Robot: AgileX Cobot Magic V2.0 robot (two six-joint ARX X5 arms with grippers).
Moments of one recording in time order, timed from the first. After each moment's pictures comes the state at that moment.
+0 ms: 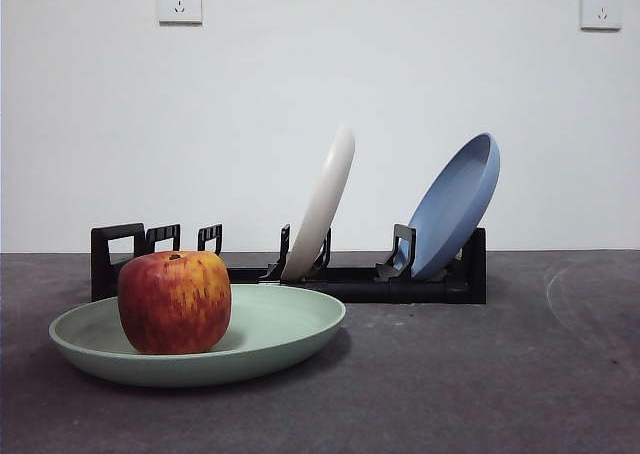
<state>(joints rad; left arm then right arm) -0.98 0.75 1.07 -1.05 -0.31 -0.48 0.88 0.82 1.29 -1.36 0.00 0.13</state>
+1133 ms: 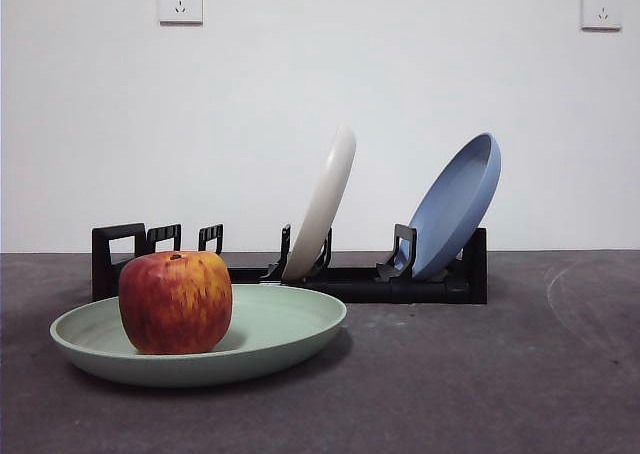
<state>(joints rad) -0.59 0.61 1.07 -0.65 -0.30 -0.34 0.88 0.82 1.29 -1.36 0.09 0.13</state>
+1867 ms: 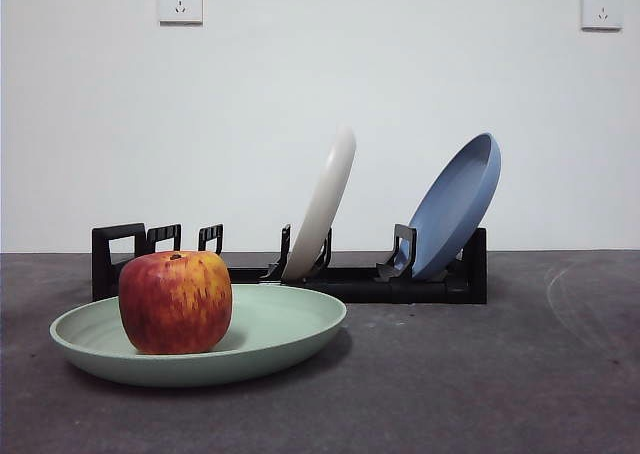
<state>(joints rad) -0.01 0.11 0.35 -0.06 0.06 -0.34 0.88 0.82 1.29 -1.36 0.10 0.13</state>
